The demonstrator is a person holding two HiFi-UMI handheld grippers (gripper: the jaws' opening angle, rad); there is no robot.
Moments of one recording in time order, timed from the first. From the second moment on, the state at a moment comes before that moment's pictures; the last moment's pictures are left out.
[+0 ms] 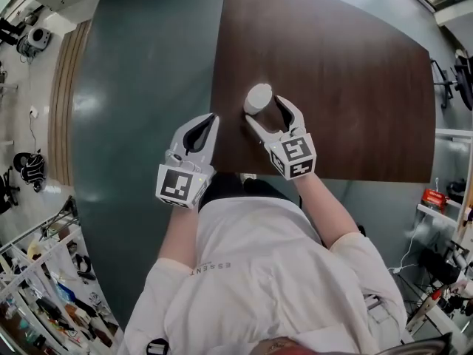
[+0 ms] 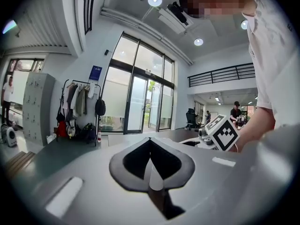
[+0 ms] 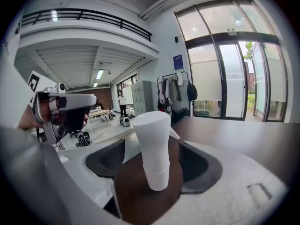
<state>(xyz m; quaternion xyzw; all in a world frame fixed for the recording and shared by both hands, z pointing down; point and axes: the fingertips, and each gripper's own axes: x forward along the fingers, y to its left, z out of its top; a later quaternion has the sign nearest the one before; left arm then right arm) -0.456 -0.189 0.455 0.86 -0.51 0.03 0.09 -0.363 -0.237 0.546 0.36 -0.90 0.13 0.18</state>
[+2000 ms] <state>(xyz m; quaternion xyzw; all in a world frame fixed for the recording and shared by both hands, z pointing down) -0.246 -0.170 0.423 0.95 -0.30 0.01 0.07 -0.120 -0.167 0.465 0.61 -0.79 0.09 0.10</state>
